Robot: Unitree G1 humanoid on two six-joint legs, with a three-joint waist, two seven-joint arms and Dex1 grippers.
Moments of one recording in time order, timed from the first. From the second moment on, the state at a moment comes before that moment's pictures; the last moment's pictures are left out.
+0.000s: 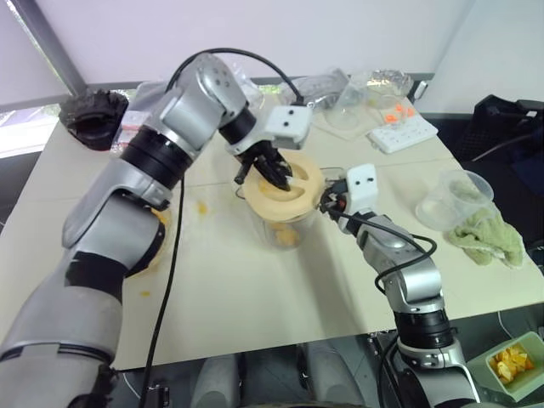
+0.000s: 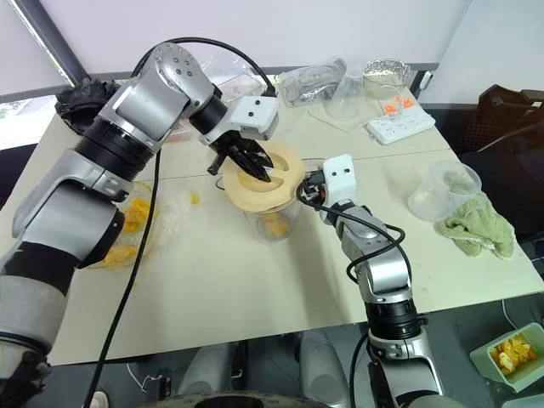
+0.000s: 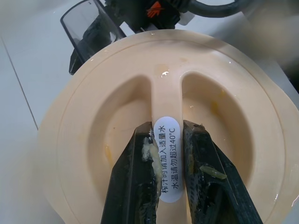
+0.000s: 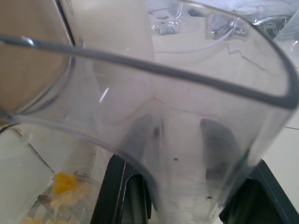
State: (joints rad) left arm -1.42 0.45 -0.62 0.63 -0.02 0.32 -1.60; right arm -0.38 -0.22 0.03 -0.23 0.17 0.65 0.18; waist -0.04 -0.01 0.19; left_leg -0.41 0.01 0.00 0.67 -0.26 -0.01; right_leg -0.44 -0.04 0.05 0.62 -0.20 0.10
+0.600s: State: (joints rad) left arm -1.44 0.33 -0.53 0.62 0.04 0.92 -1.42; right arm -0.37 -0.21 0.01 -0.20 0.16 0.63 0.13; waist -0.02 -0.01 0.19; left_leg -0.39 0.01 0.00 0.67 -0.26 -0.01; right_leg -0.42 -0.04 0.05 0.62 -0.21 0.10
